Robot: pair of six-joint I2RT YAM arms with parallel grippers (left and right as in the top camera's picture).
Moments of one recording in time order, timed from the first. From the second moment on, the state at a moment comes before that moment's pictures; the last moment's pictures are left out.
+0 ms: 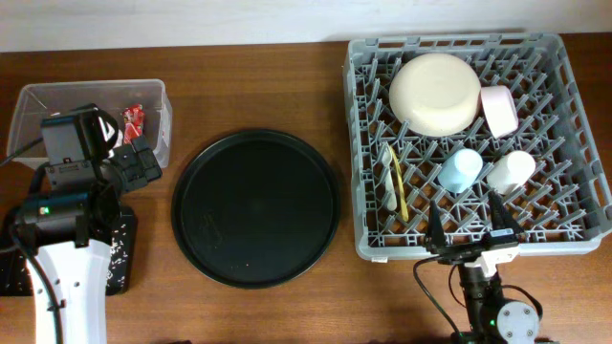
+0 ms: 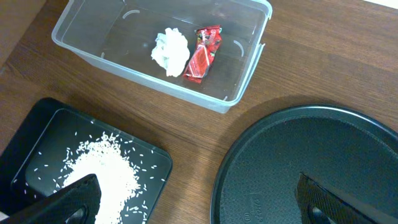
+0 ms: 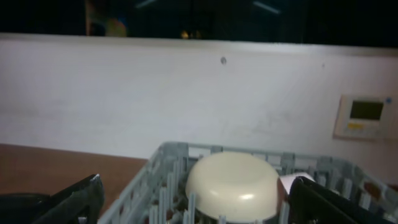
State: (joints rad) left arm 0.14 1.23 1.33 -0.96 -0.20 -0.17; right arm 0.01 0.01 0.01 0.23 -0.10 -0.03
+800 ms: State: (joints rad) left arm 0.14 1.23 1.33 -0.96 -0.20 -0.17; right arm 0.01 0.01 0.01 -0.07 0.06 0.16
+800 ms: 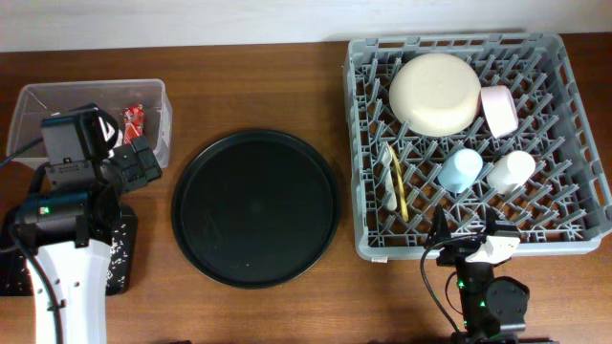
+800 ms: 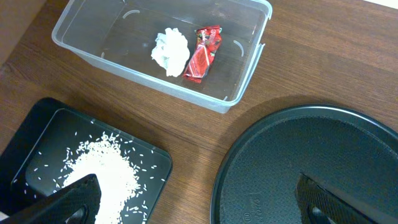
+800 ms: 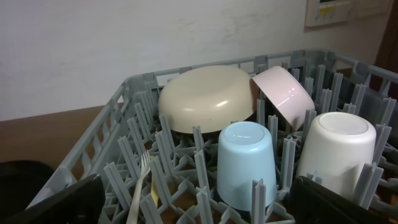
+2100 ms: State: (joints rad) left arm 0.13 0.38 0.76 -0.80 -0.16 -0.17; right arm 0.01 0.01 0.01 -0.07 0.06 0.16
